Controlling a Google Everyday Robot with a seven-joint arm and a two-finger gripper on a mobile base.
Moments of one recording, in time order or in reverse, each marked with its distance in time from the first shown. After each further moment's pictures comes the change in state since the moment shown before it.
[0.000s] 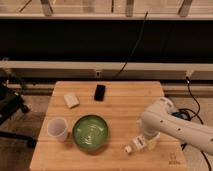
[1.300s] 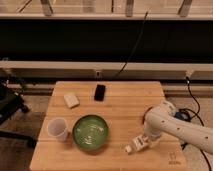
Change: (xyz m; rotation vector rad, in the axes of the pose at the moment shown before) arm 0.026 0.011 0.053 -0.068 -0.010 0.006
